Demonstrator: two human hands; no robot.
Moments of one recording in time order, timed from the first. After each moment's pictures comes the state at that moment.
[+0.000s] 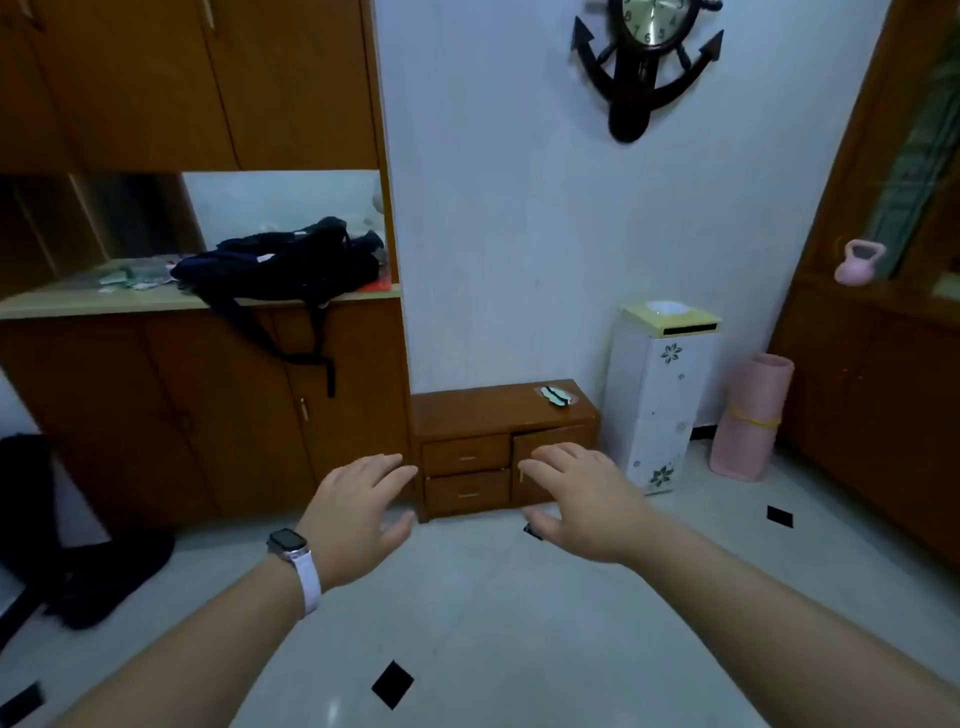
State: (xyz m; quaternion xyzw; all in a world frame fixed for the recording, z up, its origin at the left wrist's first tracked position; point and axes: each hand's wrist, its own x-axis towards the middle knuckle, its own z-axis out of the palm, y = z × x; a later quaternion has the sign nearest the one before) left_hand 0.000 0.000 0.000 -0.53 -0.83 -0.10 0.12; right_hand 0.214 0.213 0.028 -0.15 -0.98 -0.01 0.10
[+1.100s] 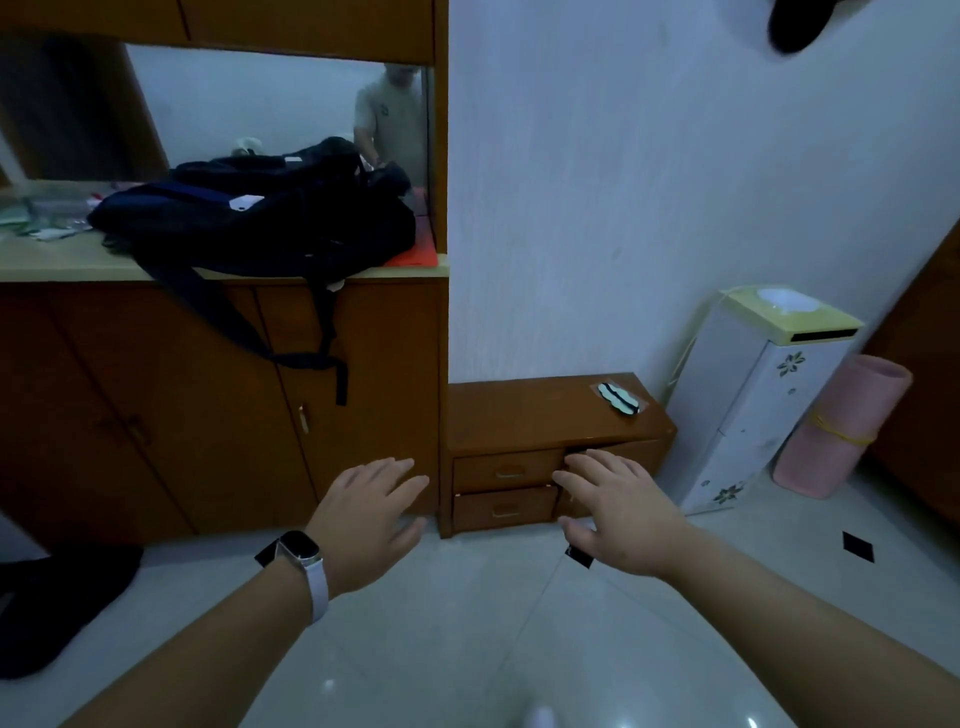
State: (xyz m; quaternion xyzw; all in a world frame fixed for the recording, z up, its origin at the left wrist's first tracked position) left_hand -0.397 0.157 -0.078 -0.56 -0.83 -0.07 0.05; right_hand -0.169 0.394 -0.057 -0.17 -0.99 -0.02 0.02
